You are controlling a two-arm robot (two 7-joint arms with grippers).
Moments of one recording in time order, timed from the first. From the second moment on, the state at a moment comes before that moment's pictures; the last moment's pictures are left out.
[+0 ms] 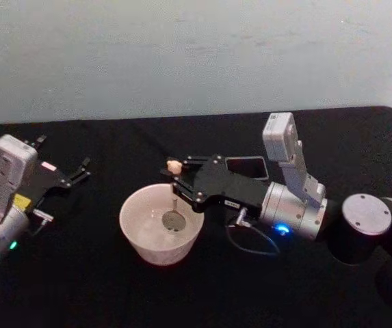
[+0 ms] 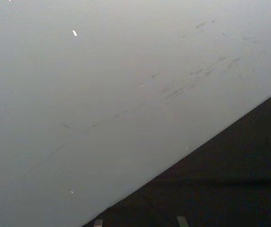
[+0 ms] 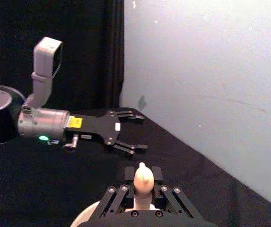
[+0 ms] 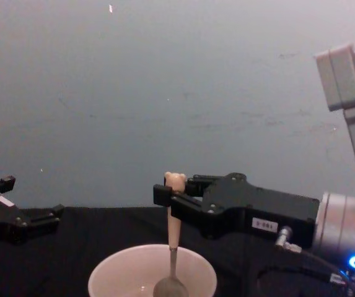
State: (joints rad) left arm -0.20 0.60 0.45 -1.41 -0.25 -0.12 0.03; right arm 0.42 0.33 -0.58 -1.26 0.44 -0.18 0.71
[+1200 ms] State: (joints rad) left arm -0.20 0.60 0.45 -1.41 -0.25 -0.12 0.03; right arm 0.48 0.26 -0.62 -1.19 0.42 -0.19 0.69
